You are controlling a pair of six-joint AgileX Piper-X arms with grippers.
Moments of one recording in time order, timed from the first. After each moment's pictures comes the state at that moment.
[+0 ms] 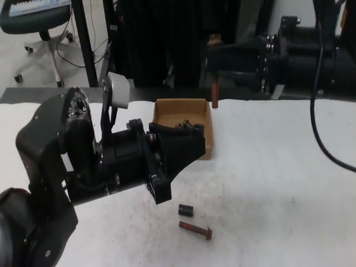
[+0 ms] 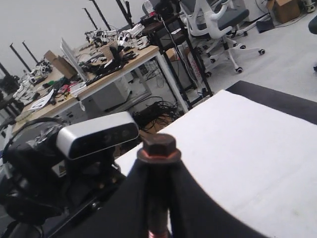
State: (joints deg) left arm -32.4 73.5 -27.6 -39.6 40.9 -21.4; right arm 26.1 67.9 -49.4 -5.1 -46.4 18.5
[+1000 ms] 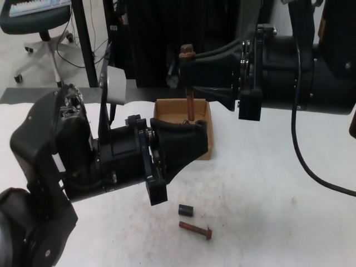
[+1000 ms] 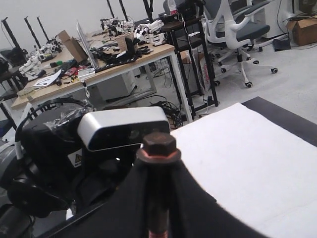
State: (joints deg) left arm -32.2 73.5 -27.6 -43.7 44.3 -23.0; right arm 31.9 67.9 -49.4 -7.2 -42.0 11.0
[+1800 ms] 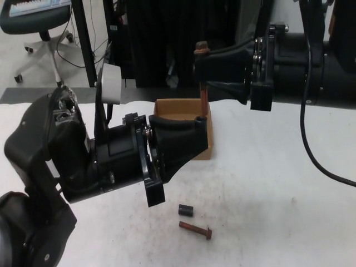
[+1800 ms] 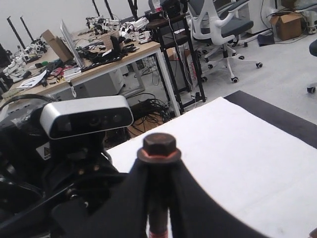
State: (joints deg) left arm -32.2 73.5 -26.8 -48.0 44.7 -24.2; right arm 28.0 67.9 -49.4 -5.1 -43.5 10.7
